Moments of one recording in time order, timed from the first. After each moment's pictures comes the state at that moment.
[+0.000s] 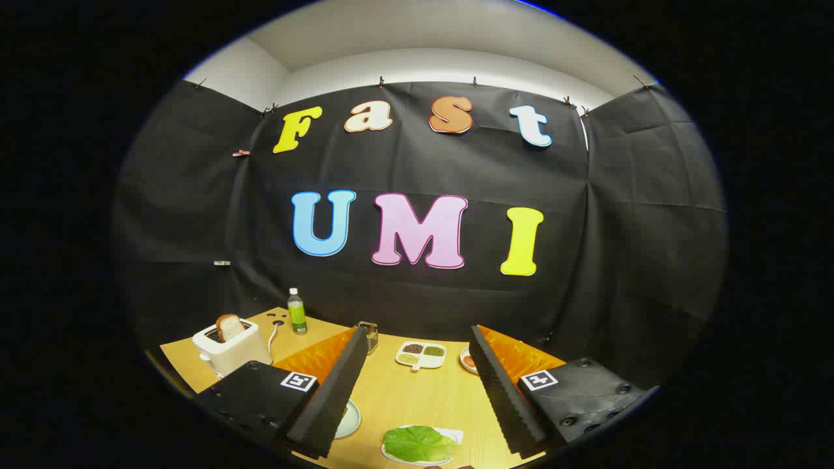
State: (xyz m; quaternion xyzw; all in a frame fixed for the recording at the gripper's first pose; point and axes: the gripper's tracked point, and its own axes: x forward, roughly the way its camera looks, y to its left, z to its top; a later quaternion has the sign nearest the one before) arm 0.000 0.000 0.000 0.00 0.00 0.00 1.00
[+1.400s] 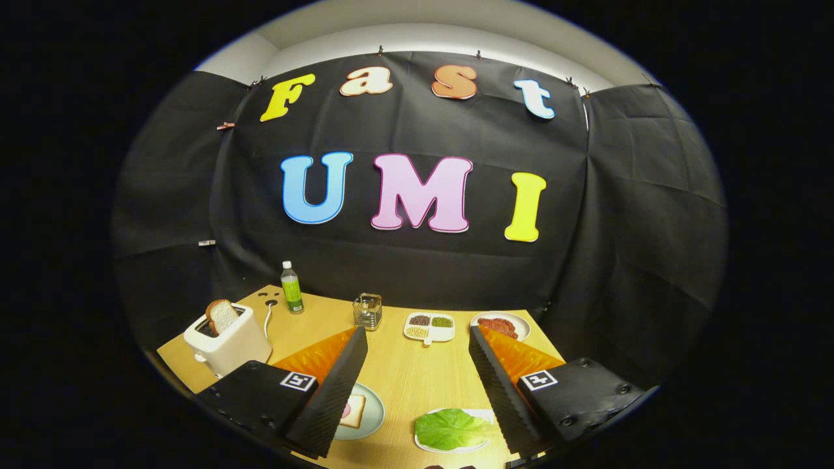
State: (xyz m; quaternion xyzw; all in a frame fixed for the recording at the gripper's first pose) arm 0.025 0.060 -0.057 0.01 0.09 -0.02 1.00
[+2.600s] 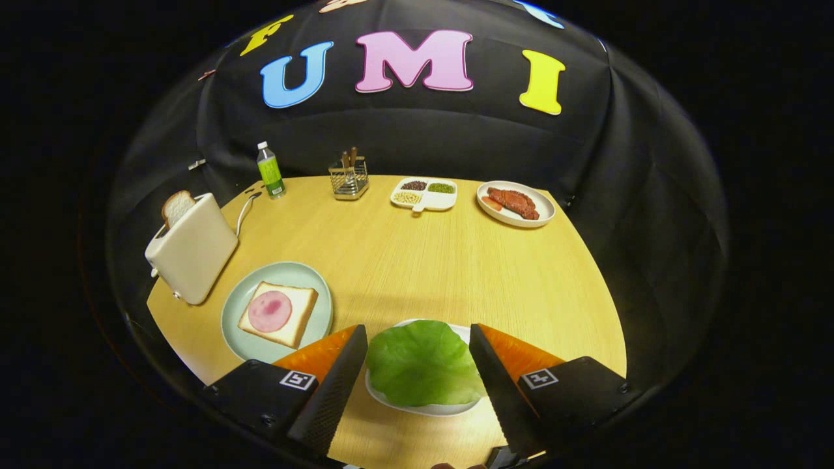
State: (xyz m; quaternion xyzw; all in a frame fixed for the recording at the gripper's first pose) arm 0.029 0.001 -0.281 0.01 0.35 0.02 0.94
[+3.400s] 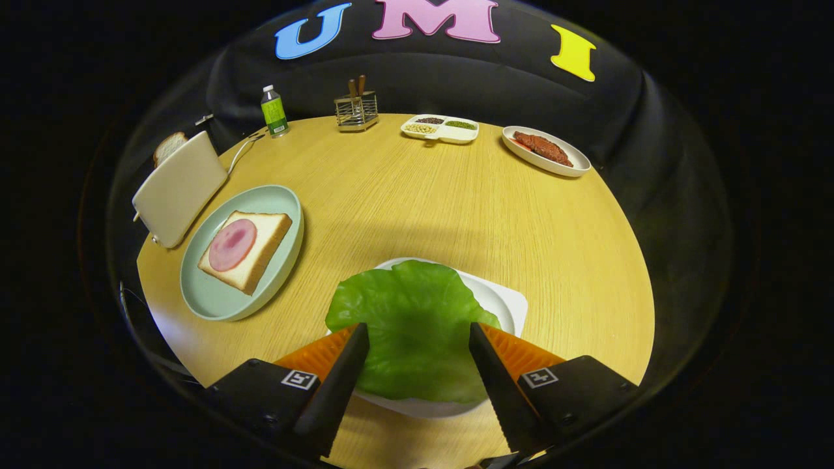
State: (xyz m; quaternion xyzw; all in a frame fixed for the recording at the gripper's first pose) arm 0.016 -0.004 -0.371 0.00 0.44 0.06 0.90
